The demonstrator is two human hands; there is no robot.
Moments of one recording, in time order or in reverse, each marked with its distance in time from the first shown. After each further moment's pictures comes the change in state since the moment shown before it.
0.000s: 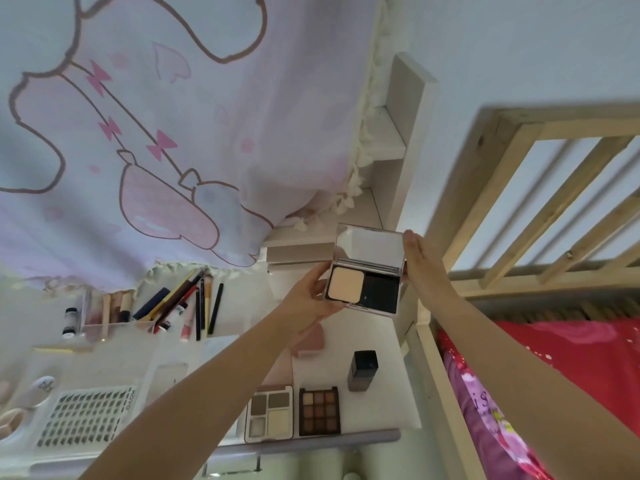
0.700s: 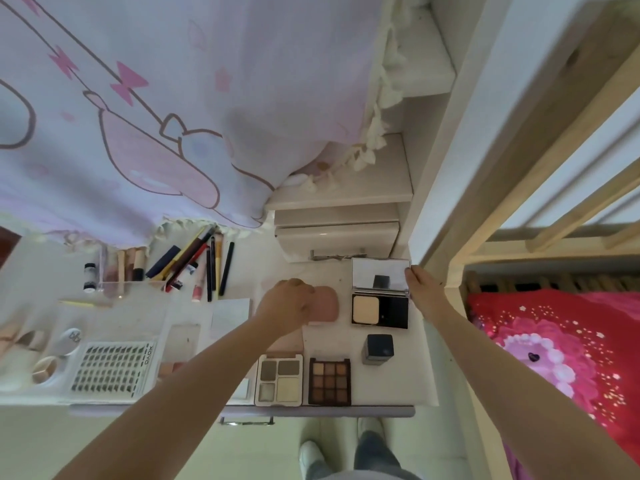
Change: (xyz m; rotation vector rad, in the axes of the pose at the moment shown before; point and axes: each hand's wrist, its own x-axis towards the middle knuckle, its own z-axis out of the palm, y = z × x) left_hand 0.013 -0.058 -0.046 1.365 0.057 -0.310; right_hand 0.035 0.145 0.028 -0.256 -0.139 0.283
